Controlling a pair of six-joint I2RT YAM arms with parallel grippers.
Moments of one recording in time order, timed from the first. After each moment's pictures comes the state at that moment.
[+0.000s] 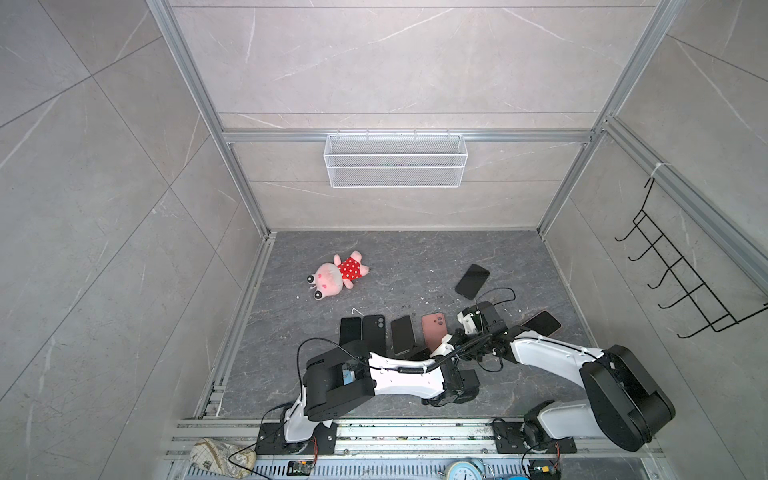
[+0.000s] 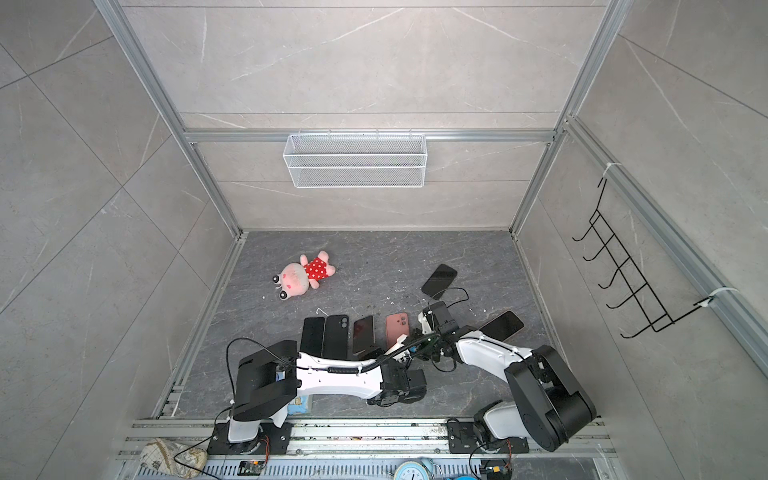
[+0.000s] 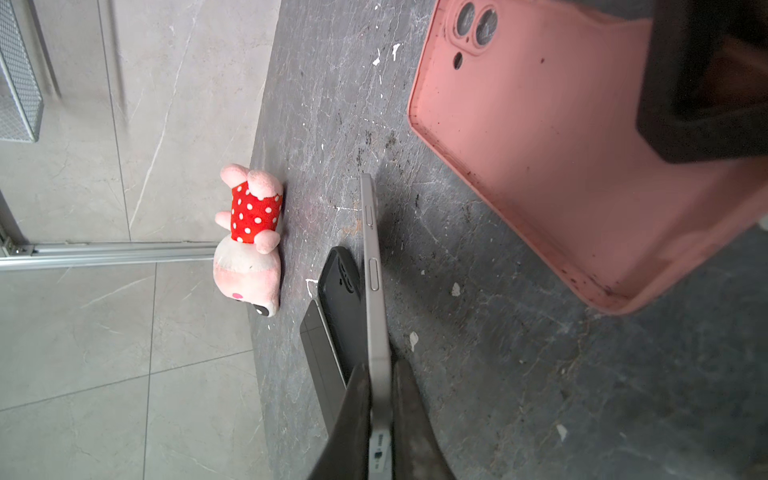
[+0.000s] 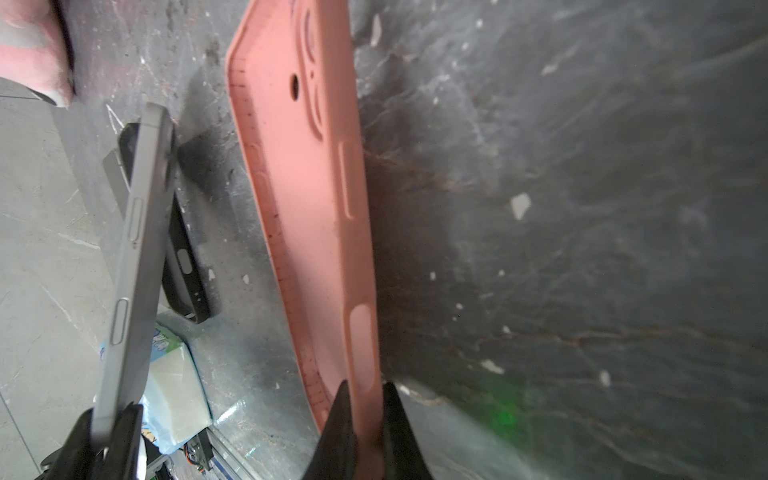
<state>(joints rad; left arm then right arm) -1.42 2.01 1.35 -0.98 -0.99 -0.46 0.47 1.40 0.55 -0.19 -0.44 0.77</state>
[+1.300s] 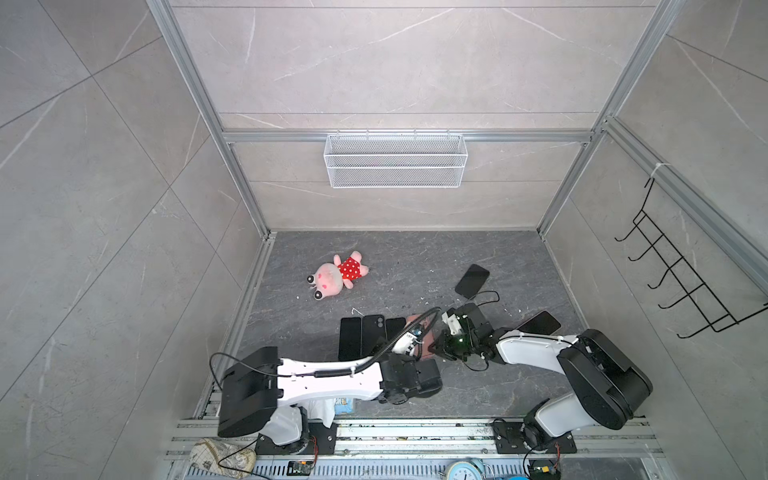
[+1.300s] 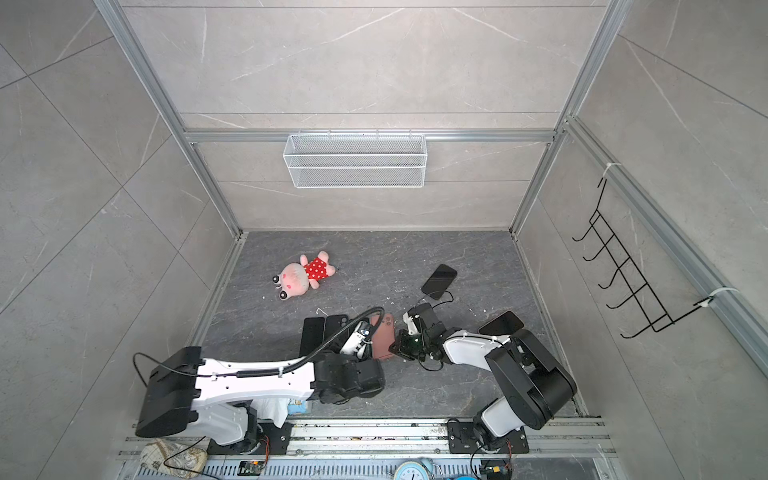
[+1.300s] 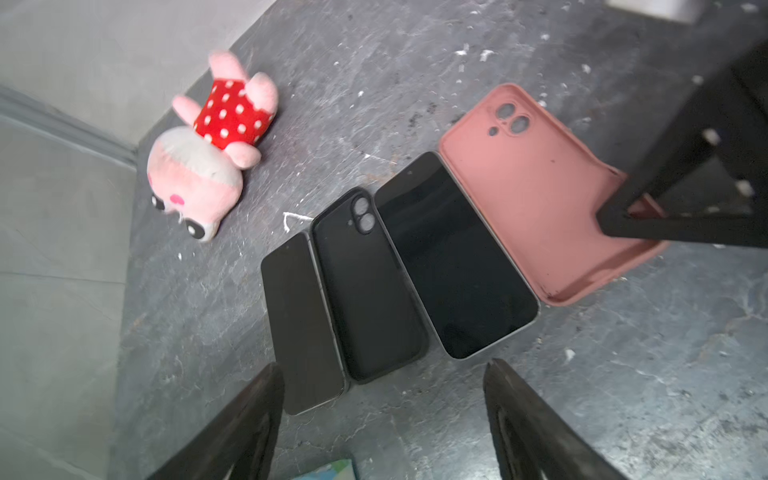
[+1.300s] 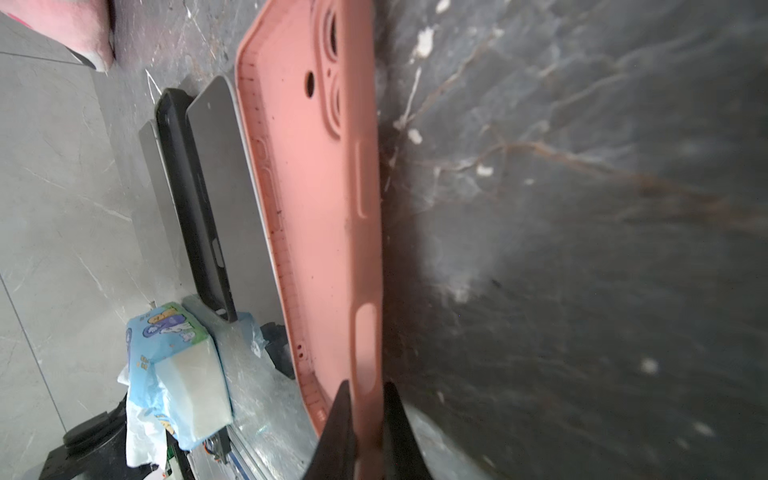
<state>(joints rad) -1.34 1.45 0.96 -0.83 -0.85 -0.73 0.59 1.54 0.56 0.04 -0.46 0.85</state>
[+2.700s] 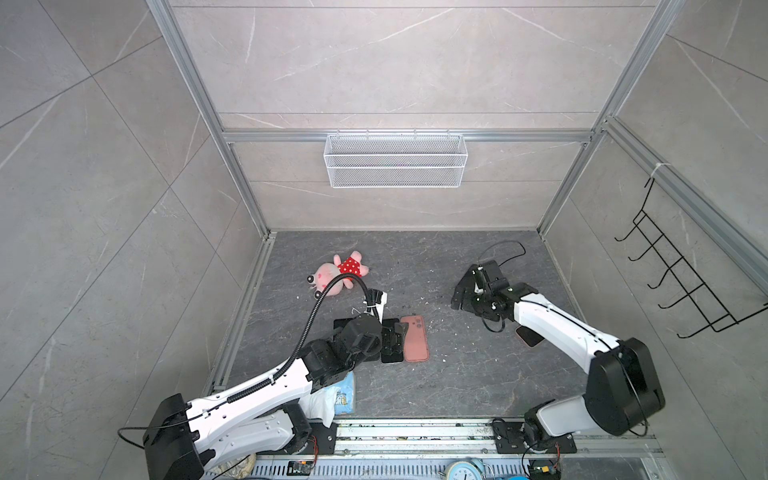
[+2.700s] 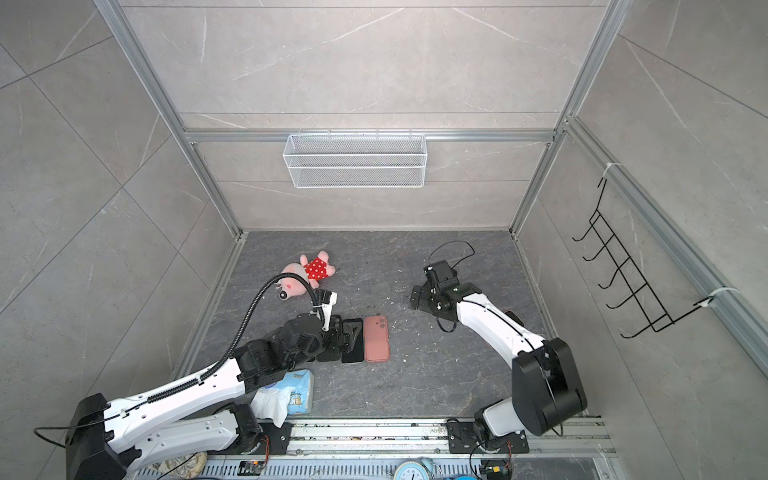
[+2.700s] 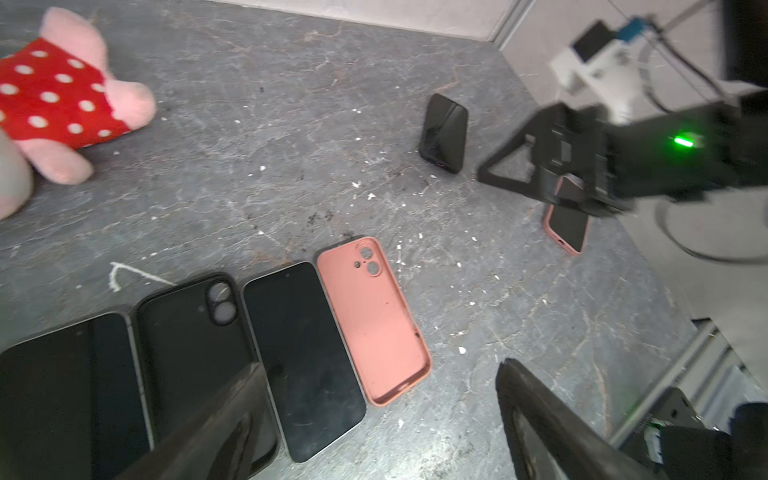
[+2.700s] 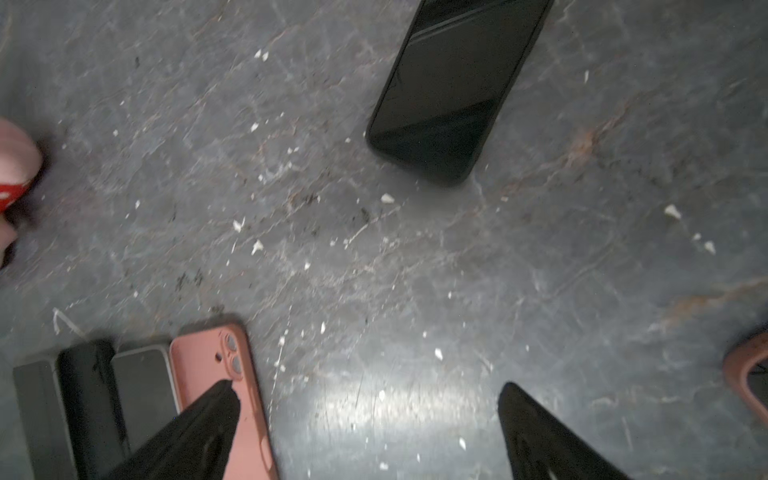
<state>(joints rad) -0.99 1.02 0.71 -0.25 -0.25 -0.56 0.37 1.53 1.06 -0.60 0.04 0.59</state>
